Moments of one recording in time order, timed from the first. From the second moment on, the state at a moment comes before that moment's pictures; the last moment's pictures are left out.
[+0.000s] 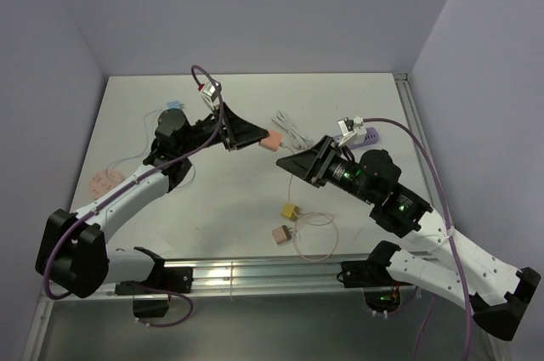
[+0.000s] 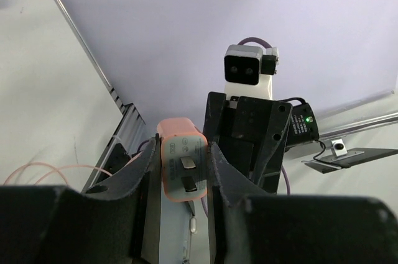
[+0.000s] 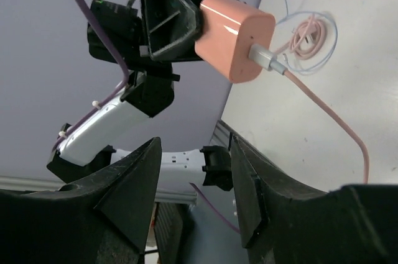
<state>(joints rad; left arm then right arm) -0.49 1.29 0.85 0.59 0.78 -1.32 0.79 0.74 0.77 -0.09 -0.14 1.13</state>
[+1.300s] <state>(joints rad) -0.48 1.28 0.82 0.68 0.87 -1.48 0.64 0.87 0.98 -0.25 -0.19 0.83</state>
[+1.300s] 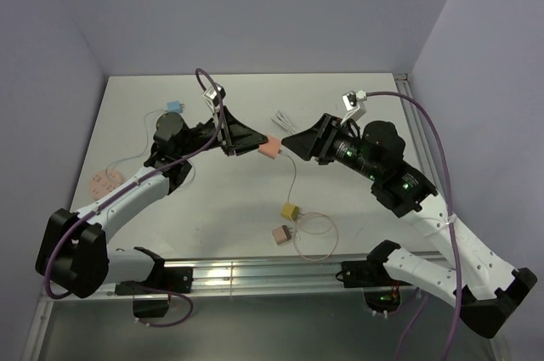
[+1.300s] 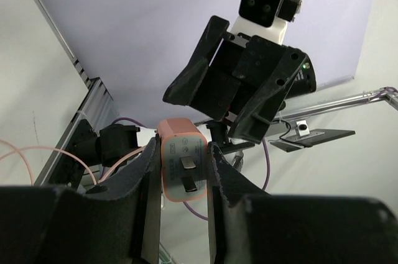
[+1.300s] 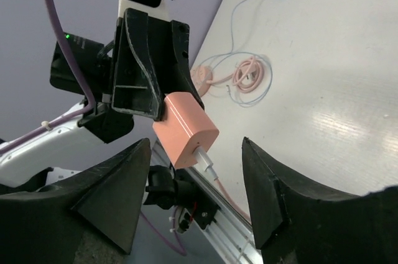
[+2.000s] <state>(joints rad) -0.48 1.28 0.82 0.78 0.89 -1.54 0.57 0.97 0.83 0.13 -0.59 1.04</state>
